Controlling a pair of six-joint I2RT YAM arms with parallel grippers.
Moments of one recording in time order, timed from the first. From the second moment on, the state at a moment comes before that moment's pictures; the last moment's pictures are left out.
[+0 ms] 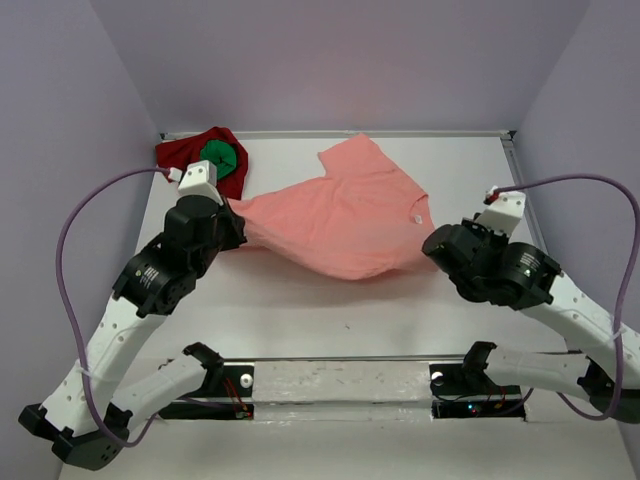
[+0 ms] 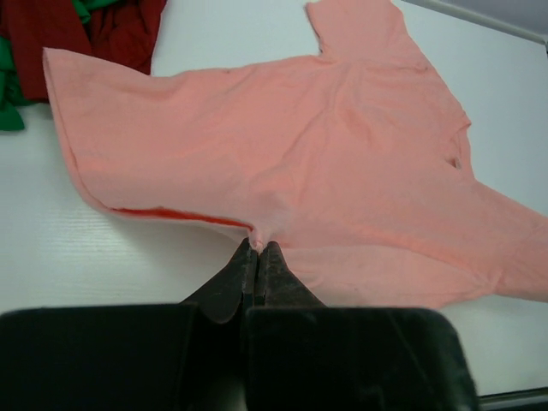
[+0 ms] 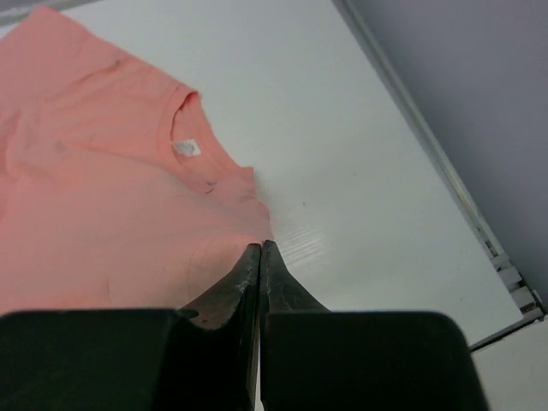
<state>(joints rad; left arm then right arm) -0.57 0.86 1.19 -0.80 -0.34 -0.56 0.96 1.00 1.29 -1.34 1.14 1.01</state>
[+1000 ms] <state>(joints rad) -0.58 0.84 1.26 -0.75 -0.54 -0.40 0.79 0.92 1.23 -0.80 1.06 0.14</state>
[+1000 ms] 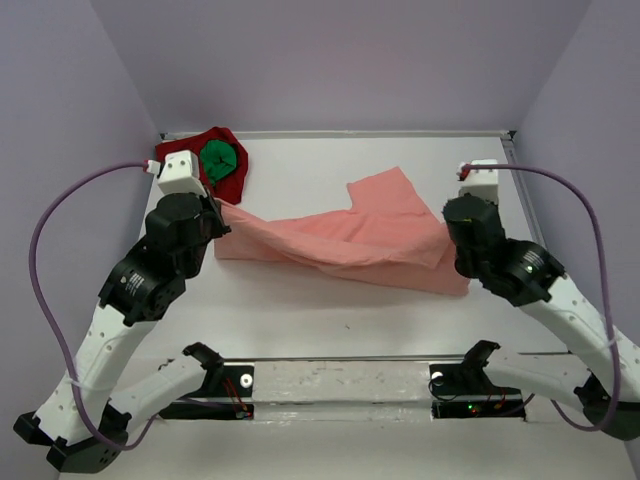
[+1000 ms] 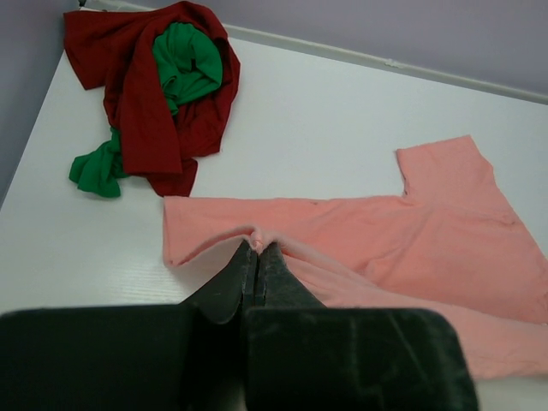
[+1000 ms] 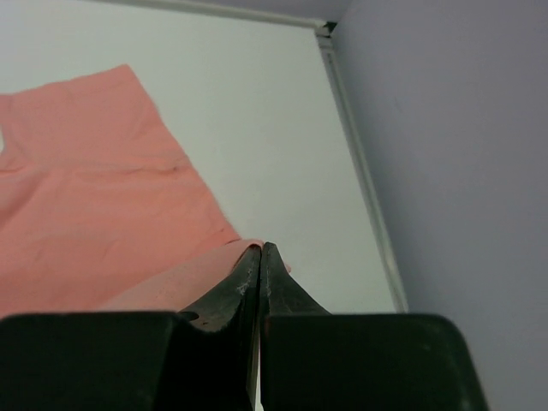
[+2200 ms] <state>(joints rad) -0.50 1.32 1.66 -0.60 -0.47 -0.24 0.38 1.47 1.70 -0.54 0.55 -0.03</state>
